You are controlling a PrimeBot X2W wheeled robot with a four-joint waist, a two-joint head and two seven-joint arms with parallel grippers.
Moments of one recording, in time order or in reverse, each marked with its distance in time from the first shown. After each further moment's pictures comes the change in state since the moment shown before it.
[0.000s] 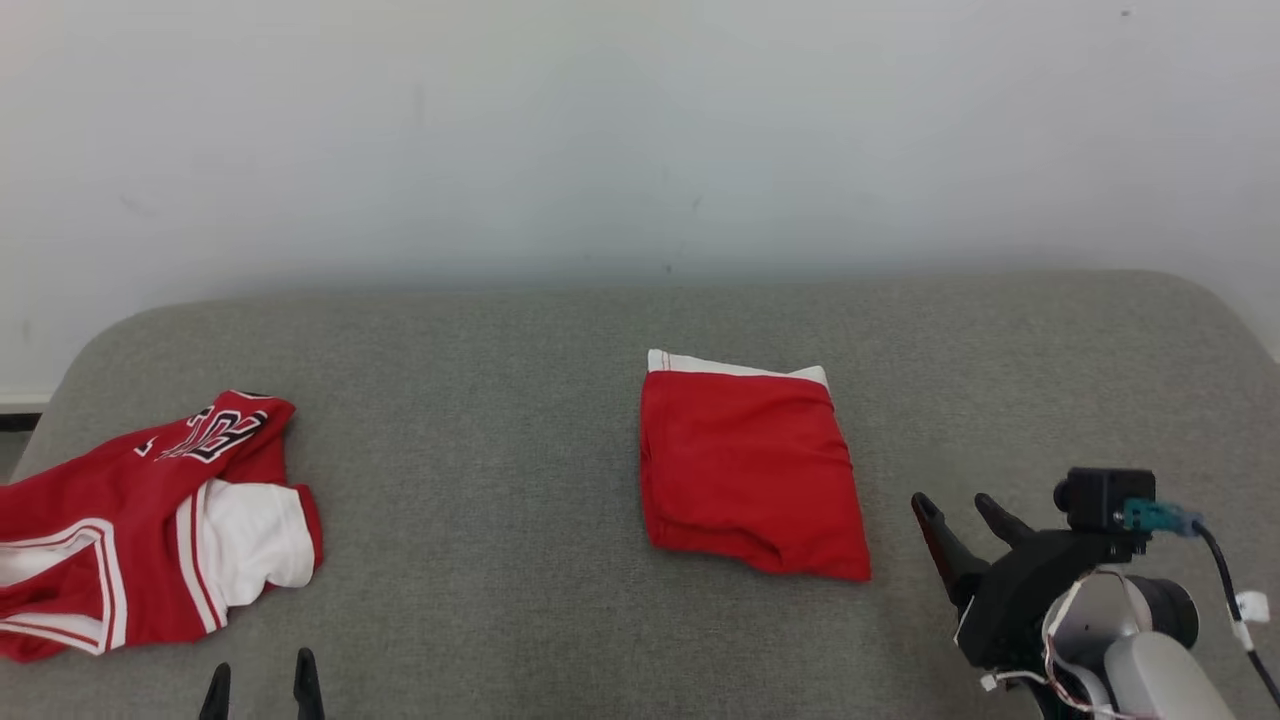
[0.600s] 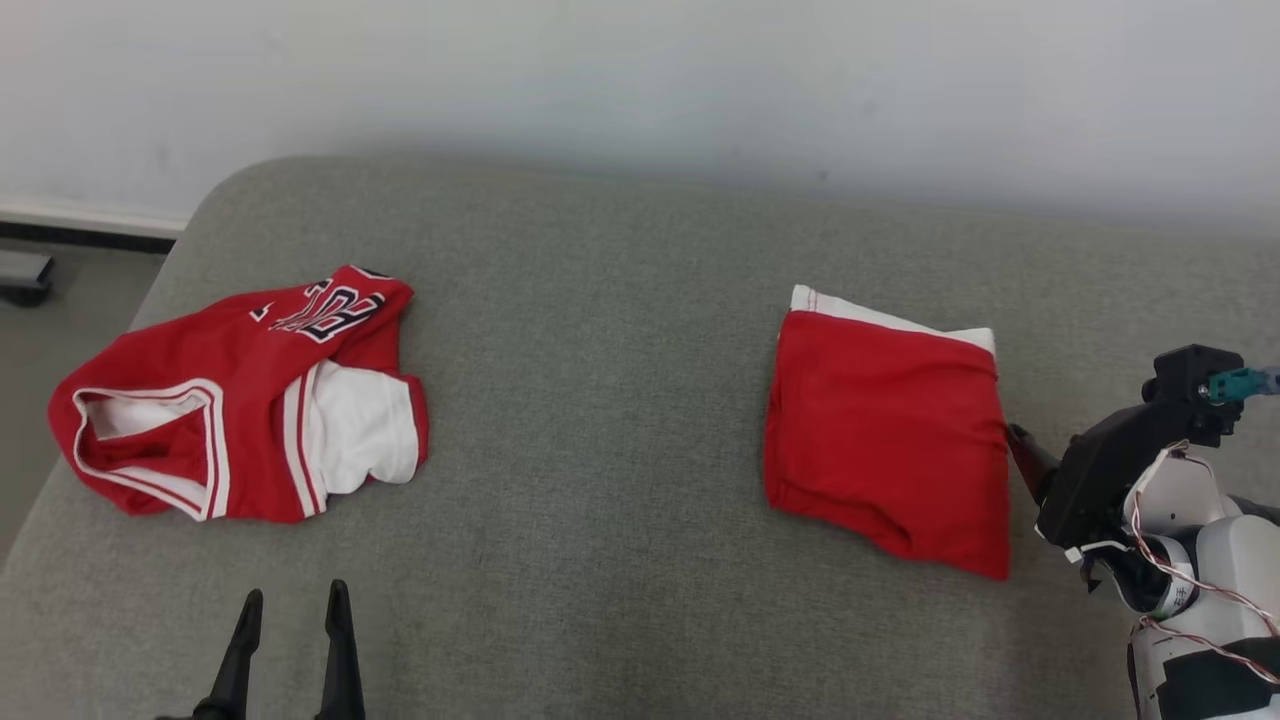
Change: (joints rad) left arm -0.065 0.000 -0.061 -0.047 -0.011 -0.009 0.000; right arm -0.210 0.026 -0.270 0.082 -0.155 0.000 0.355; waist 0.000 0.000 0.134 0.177
